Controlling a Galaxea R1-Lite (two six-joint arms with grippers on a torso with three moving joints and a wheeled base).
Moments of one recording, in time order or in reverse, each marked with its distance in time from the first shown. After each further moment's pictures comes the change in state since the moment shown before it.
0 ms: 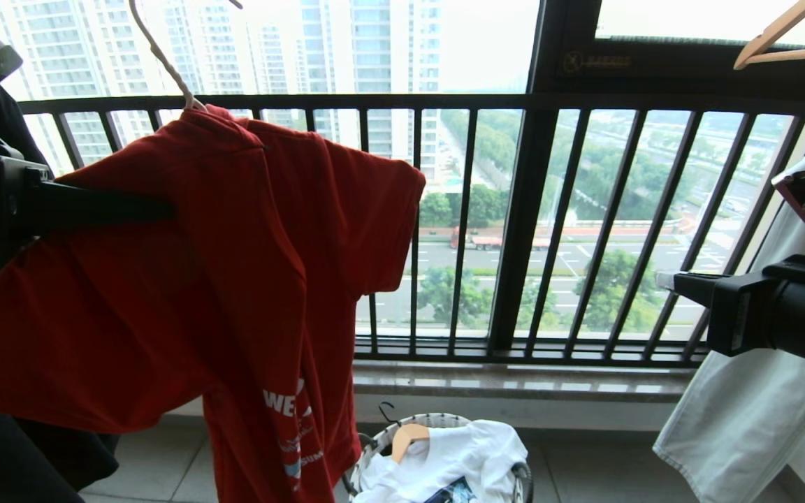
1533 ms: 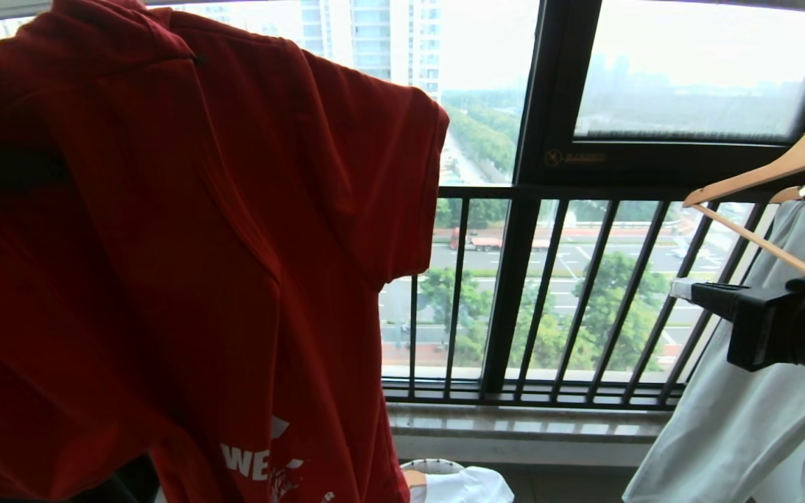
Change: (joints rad) left arm -0.002 -0.264 0.028 0.005 0.002 -0.184; right arm -0.025 -0.055 0.060 -0.021 0.026 0.001
